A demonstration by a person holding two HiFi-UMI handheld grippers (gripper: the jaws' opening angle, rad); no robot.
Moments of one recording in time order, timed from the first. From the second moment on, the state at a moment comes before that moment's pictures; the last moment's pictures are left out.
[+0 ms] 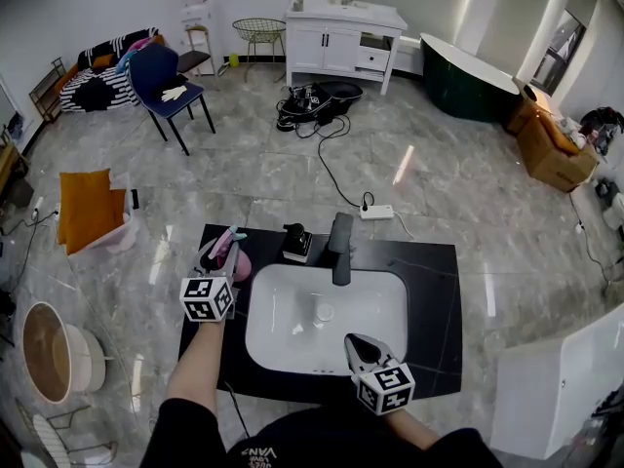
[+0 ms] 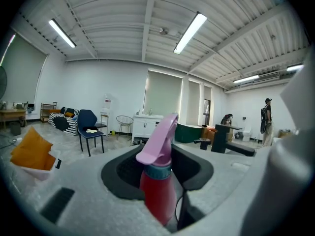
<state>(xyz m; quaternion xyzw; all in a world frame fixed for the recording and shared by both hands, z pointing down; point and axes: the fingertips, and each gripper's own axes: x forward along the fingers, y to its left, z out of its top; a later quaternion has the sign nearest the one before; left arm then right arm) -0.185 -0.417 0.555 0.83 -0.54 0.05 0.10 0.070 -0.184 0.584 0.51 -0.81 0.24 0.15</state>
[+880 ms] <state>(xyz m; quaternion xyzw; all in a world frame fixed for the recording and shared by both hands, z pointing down) -0.201 -0.356 0.559 0.82 -0.54 0.06 0.14 0.056 -0.167 0.572 0.49 -0.83 0.23 0.14</state>
